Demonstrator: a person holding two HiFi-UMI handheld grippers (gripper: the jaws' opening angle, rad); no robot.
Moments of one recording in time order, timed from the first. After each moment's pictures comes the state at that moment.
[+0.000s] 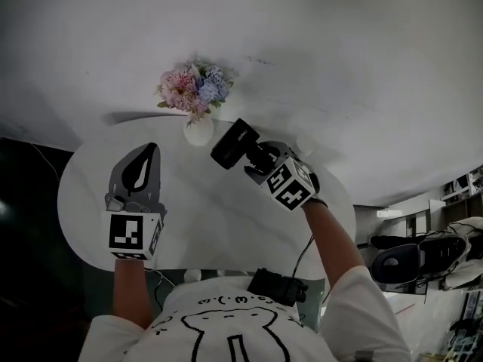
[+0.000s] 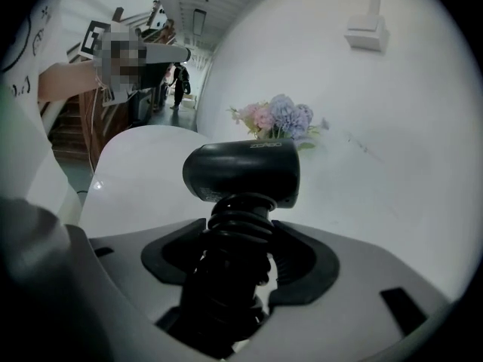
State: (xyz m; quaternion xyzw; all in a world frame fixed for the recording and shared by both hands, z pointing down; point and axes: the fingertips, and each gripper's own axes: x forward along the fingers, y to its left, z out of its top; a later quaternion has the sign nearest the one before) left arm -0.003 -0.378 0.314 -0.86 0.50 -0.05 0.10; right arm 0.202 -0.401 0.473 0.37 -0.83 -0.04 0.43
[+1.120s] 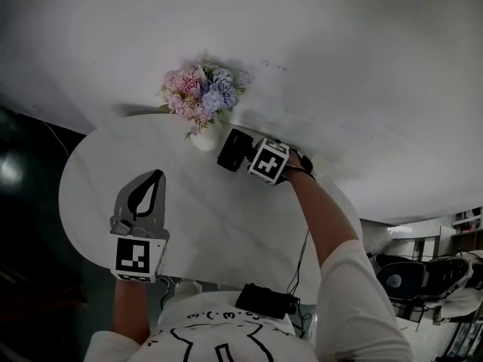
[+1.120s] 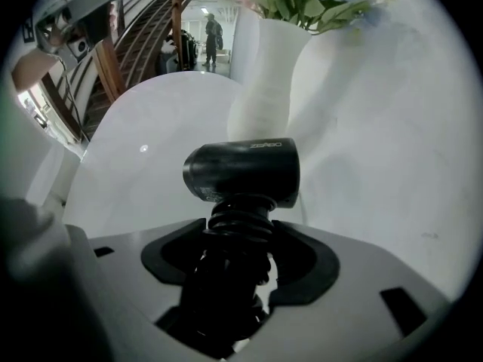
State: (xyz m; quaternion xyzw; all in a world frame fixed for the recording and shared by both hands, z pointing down) left arm 0.017 -0.383 0.373 -0.84 0.52 -0.14 0.07; right arm 0.217 -0.491 0.600 0.20 -0.78 0.03 0.59
